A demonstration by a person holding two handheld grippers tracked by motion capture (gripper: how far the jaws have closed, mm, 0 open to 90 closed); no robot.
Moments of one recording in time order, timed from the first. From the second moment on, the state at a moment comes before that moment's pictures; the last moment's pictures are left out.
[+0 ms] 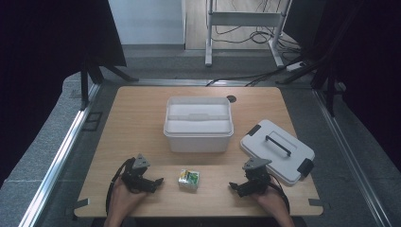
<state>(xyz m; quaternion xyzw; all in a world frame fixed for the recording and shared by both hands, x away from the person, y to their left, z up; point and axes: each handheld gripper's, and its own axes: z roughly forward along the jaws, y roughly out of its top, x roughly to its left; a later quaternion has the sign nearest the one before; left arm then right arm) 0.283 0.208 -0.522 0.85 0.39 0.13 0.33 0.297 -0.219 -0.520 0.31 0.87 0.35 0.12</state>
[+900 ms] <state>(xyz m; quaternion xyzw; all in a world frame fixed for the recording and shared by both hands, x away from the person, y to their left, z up) 0.283 0.208 -0.522 0.85 0.39 0.13 0.33 0.292 -0.215 -0.499 0.29 0.87 0.38 0.12</state>
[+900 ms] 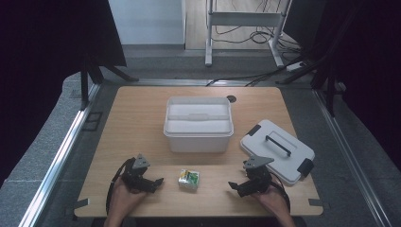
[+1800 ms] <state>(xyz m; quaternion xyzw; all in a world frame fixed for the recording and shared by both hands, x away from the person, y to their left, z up) 0.283 0.208 -0.522 0.85 0.39 0.13 0.33 0.282 -0.130 -0.473 0.19 0.90 0.39 0.06</state>
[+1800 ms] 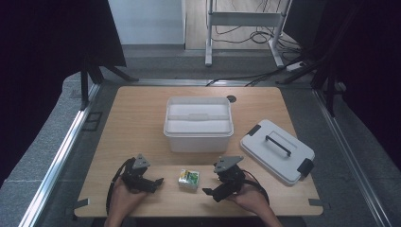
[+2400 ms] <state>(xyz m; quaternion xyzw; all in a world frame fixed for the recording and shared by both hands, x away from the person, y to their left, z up) 0.283 0.208 -0.522 0.85 0.39 0.13 0.33 0.296 -0.070 -0.486 0.14 0.93 0.35 0.05</state>
